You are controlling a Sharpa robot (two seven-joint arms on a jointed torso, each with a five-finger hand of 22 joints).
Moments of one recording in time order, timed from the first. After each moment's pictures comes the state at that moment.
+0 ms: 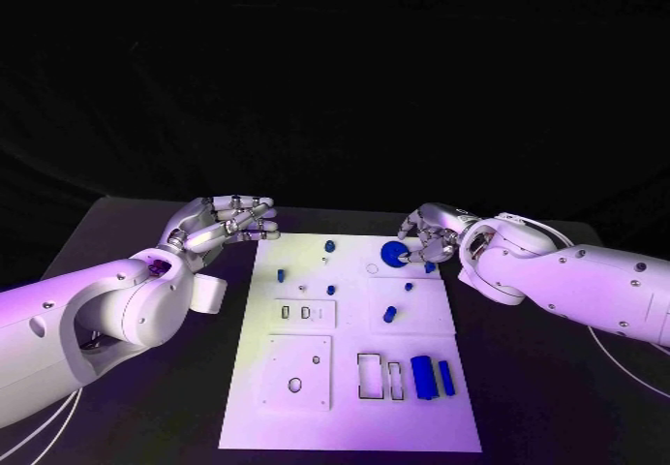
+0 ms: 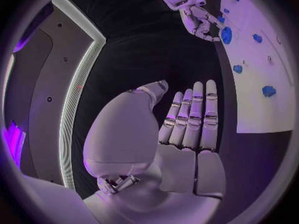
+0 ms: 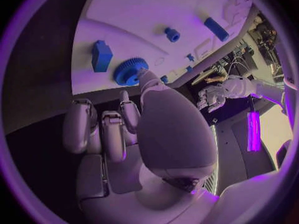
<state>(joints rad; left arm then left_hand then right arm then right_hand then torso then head) 1.21 -0.98 0.01 1.67 -0.09 -0.34 0.39 1.40 -0.16 0.47 0.18 0.16 0.85 0.22 0.21 0.14 1.00 0.19 0.10 0.07 1.00 0.13 0.29 0.25 0.18 0.94 0.23 0.30 0.10 1.31 -0.82 -0.12 1.40 -1.33 -0.33 -0.19 1.44 -0.20 0.09 0.28 0.32 0.85 0.15 0.23 0.46 1.36 0.07 1.27 1.28 1.47 -0.01 1.54 1.31 0.08 1.40 0.10 1.33 1.25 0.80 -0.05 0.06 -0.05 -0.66</state>
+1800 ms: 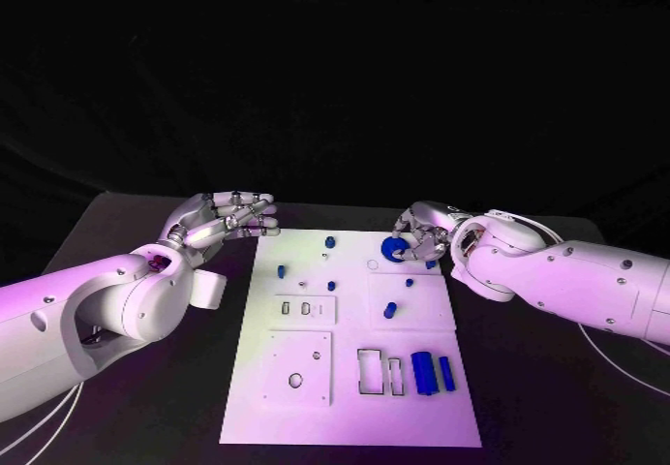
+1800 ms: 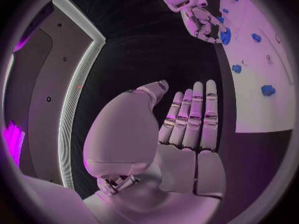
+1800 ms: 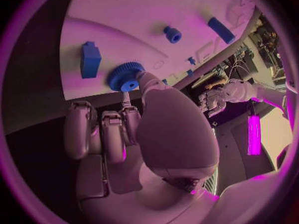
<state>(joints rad) 1.21 -0.98 0.01 1.66 -0.09 -0.33 0.38 1.40 -0.16 0.47 0.17 0.16 0.85 0.22 0.21 0.14 1.00 0.19 0.09 0.07 1.00 0.13 0.29 0.26 0.18 0.94 0.23 0.30 0.10 1.31 -0.79 -0.12 1.39 -1.37 -0.32 -0.21 1.46 -0.19 0.24 0.29 0.32 0.92 0.14 0.25 0.45 1.43 0.05 1.40 1.31 1.47 -0.01 1.56 1.31 0.07 1.42 0.09 1.37 1.31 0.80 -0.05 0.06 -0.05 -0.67</state>
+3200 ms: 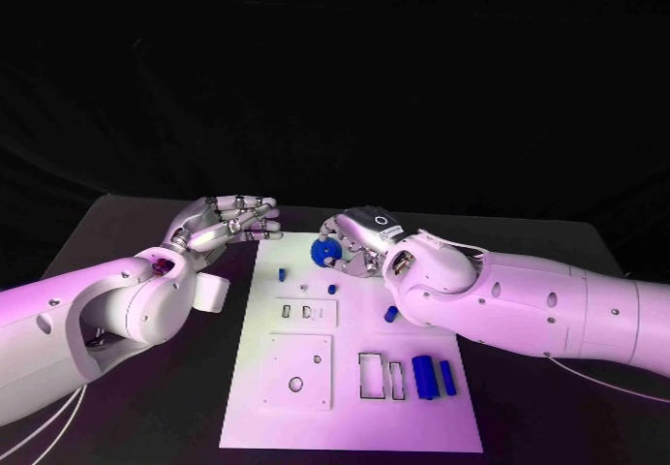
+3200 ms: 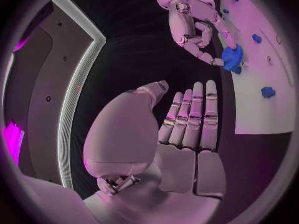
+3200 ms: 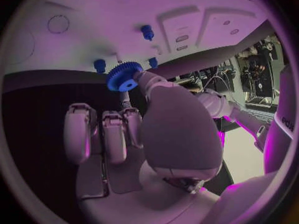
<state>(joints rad) 1.21 -0.96 0.01 1.66 -0.09 -0.33 0.38 1.40 -0.16 0.47 0.17 0.16 0.85 0.22 0.21 0.14 1.00 0.19 0.09 0.07 1.00 0.13 0.29 0.26 0.18 0.94 0.23 0.30 0.10 1.28 -0.59 -0.13 1.48 -1.69 -0.53 -0.27 1.42 -0.23 0.43 0.26 0.27 0.94 0.15 0.25 0.44 1.46 0.04 1.42 1.31 1.47 -0.02 1.56 1.31 0.07 1.44 0.08 1.40 1.31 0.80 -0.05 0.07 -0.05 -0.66</state>
